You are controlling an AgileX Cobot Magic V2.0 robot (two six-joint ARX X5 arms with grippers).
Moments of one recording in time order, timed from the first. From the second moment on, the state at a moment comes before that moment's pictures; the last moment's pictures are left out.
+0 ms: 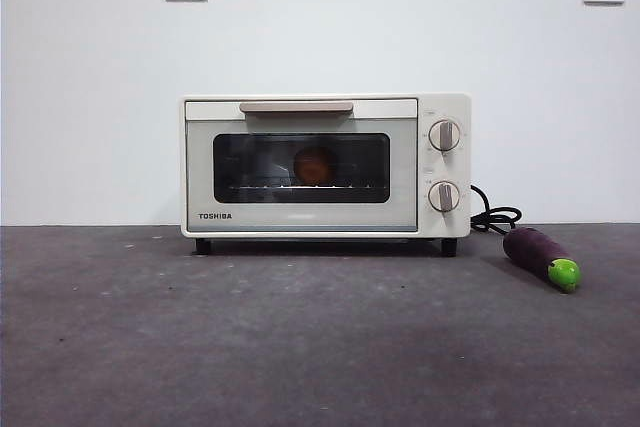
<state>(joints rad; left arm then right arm) 0.00 0.02 0.02 -0.17 0.06 0.12 0.96 0.36 1.26 -1.36 0.71 0.64</state>
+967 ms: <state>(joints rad) 0.00 0.02 0.02 -0.17 0.06 0.12 0.15 0.24 0.49 -0.28 0.11 0.08</state>
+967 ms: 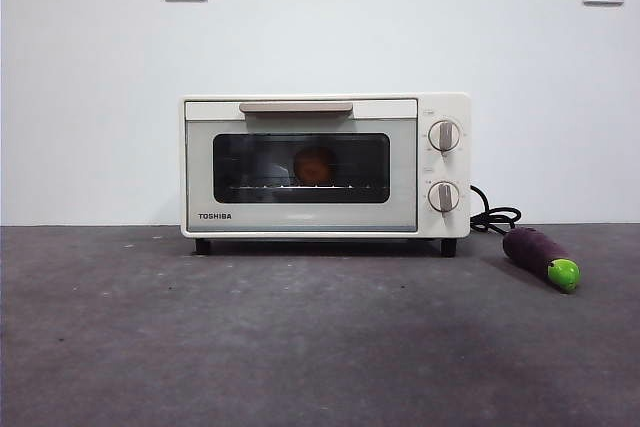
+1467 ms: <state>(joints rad) 0.00 0.02 0.02 -0.17 0.06 0.12 -0.05 0.04 0.03 -0.09 -0.12 -0.23</state>
